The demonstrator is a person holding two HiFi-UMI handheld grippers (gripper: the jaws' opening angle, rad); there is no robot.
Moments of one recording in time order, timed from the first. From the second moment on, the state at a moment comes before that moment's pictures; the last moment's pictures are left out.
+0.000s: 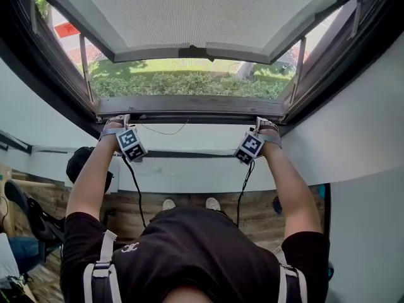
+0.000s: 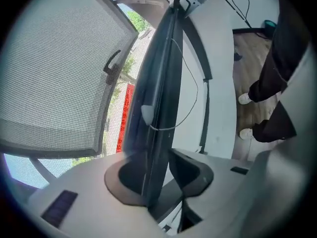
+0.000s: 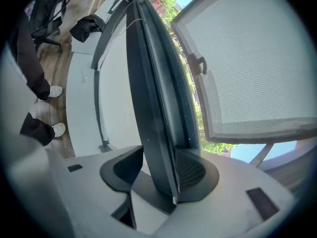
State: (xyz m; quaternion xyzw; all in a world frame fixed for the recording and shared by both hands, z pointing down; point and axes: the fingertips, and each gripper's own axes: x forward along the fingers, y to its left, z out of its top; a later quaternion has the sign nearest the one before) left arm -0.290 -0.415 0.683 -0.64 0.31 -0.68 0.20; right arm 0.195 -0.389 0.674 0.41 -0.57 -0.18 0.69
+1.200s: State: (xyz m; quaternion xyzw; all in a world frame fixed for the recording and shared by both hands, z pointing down) left arm -0.251 -0.404 0.591 -0.78 0.52 -0.34 0.04; right arm 0.110 -0.370 0.591 0.55 -0.78 -0.01 0.30
